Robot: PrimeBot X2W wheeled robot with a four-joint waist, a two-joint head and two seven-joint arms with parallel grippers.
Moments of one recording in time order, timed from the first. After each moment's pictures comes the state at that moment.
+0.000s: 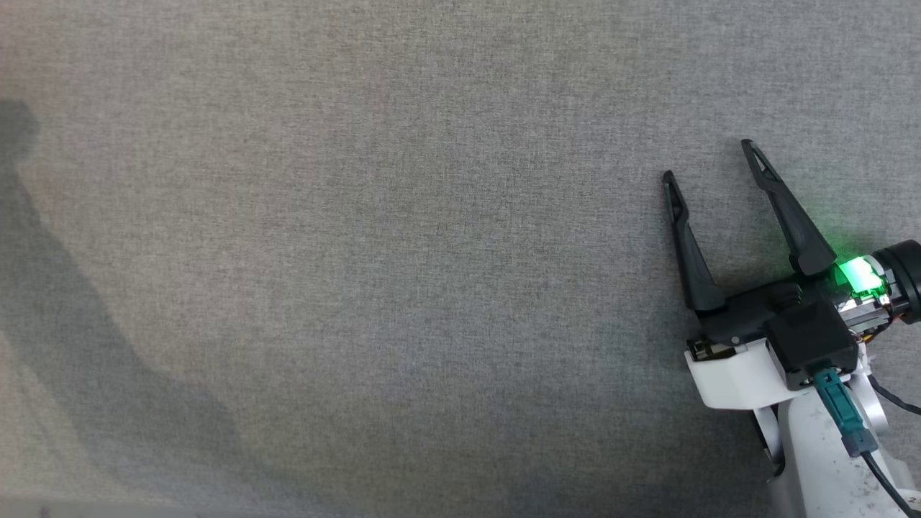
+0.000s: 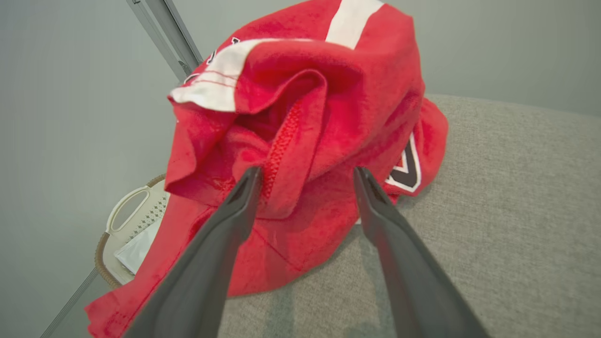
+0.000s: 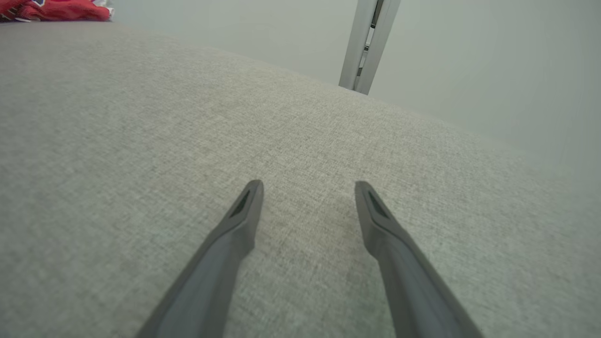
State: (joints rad) left arm -1.07 0.44 0.10 0.98 -0.36 -0.13 -0.16; right arm -0.22 -0.04 0.05 -0.18 -0.29 0.13 -0.27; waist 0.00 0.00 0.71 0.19
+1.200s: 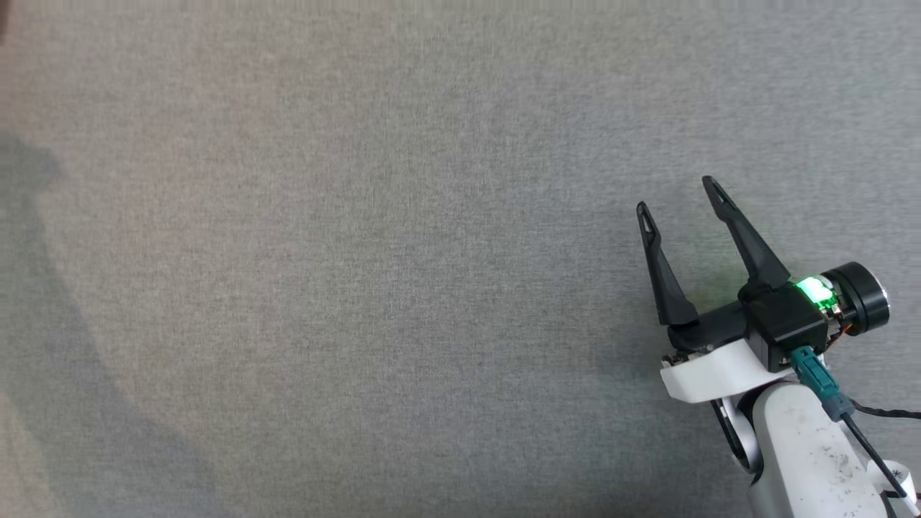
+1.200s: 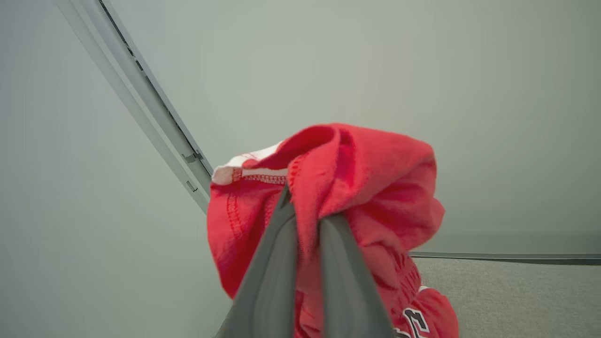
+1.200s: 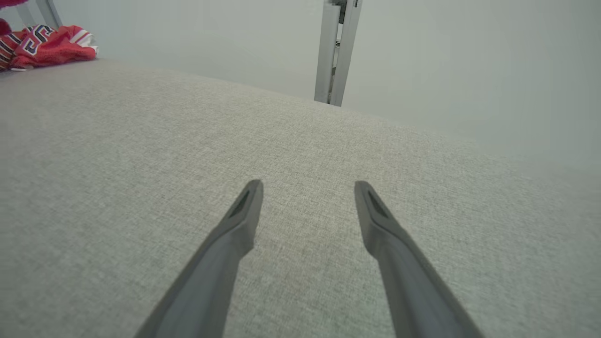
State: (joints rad) left arm -1.22 0.67 -0.10 0.96 -0.31 -0.13 -0.23; right arm -0.24 -0.05 0.10 -0.02 -0.12 0.13 -0.26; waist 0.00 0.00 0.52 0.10
